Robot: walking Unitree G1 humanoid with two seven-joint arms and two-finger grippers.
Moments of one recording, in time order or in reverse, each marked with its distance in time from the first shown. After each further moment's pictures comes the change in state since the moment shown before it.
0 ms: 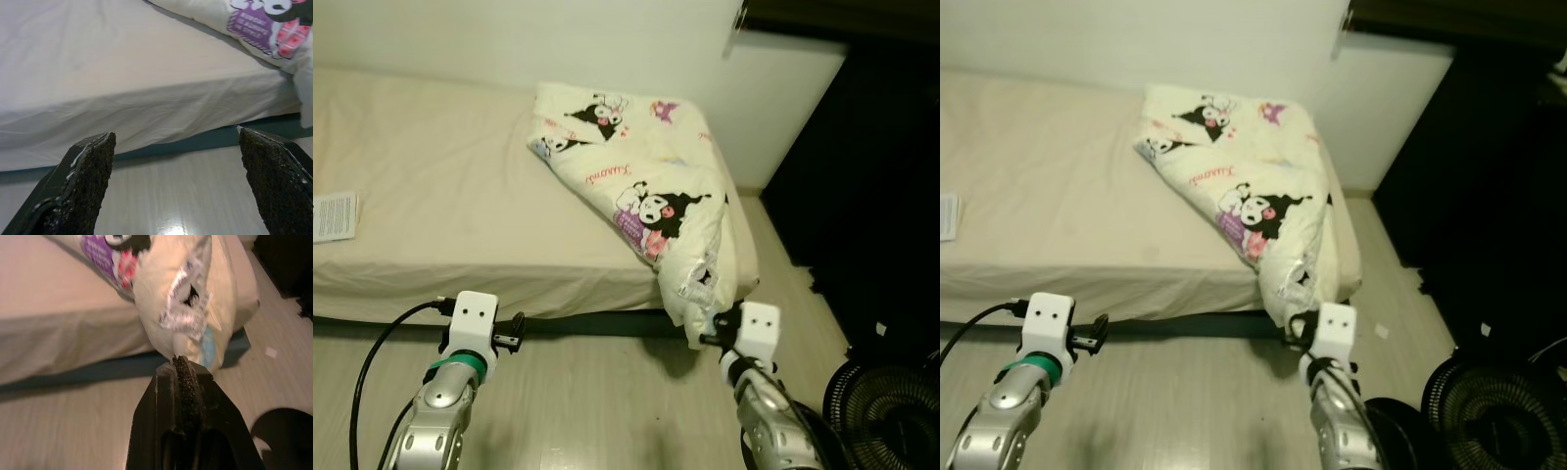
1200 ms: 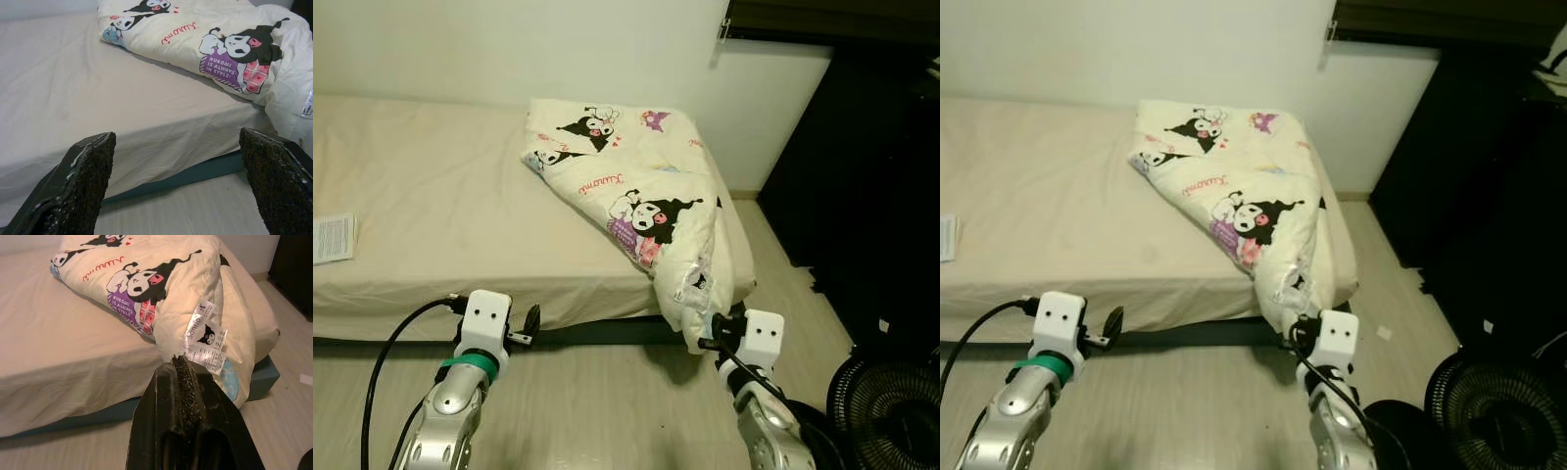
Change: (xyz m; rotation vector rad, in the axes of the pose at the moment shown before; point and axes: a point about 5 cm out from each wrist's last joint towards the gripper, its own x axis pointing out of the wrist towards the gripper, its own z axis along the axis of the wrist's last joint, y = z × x) left arm -0.005 -0.004 0.013 0.006 -0.146 -0.049; right arm -0.008 0.008 0.014 0.100 -0.171 0.098
